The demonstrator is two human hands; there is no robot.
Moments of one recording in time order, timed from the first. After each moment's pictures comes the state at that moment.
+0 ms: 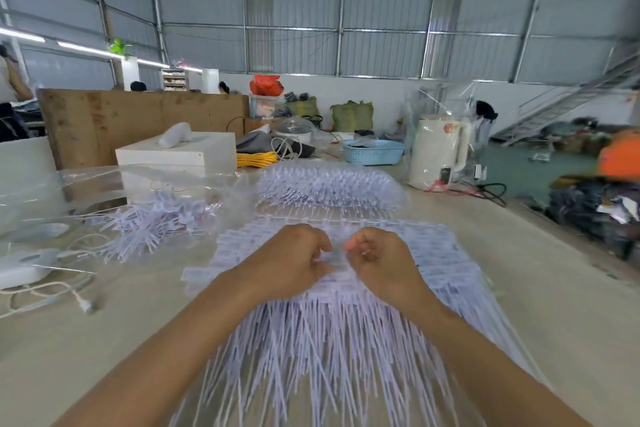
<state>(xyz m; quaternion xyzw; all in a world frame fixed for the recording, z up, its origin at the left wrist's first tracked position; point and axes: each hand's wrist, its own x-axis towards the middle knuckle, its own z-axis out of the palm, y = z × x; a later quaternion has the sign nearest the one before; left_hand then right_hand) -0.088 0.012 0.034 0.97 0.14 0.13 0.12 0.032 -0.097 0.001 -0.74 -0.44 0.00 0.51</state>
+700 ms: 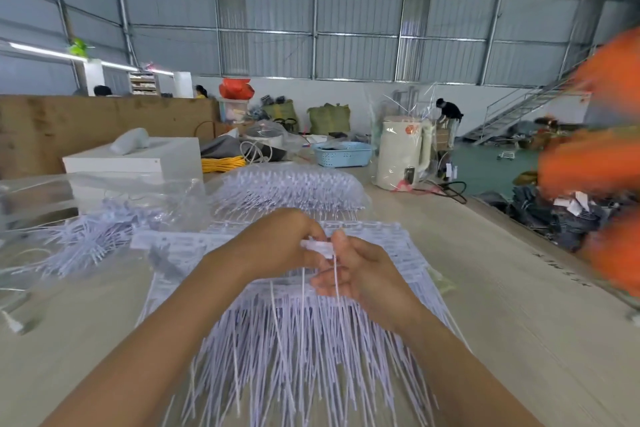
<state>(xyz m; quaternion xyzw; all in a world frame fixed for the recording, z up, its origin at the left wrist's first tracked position) -0.045 -0.017 0.062 0.98 0.07 0.14 0.11 0.050 -0.144 -0.004 -0.57 -0.38 0.26 0.68</state>
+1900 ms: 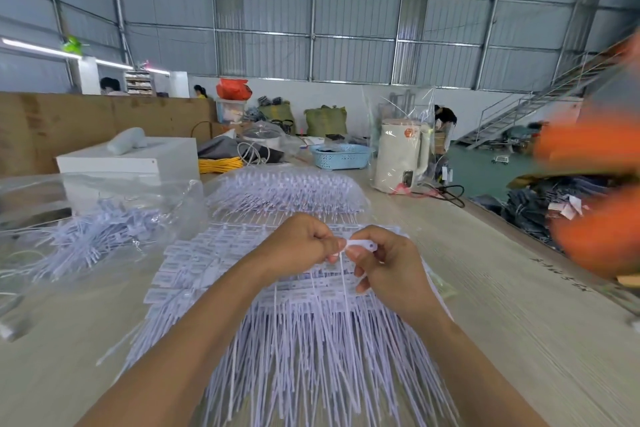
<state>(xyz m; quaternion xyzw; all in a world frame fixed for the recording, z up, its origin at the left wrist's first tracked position) -0.026 -0.024 0.050 0.88 0.11 0.17 0.43 0.065 -0.156 0.006 -0.65 -0.42 0.02 0.63</state>
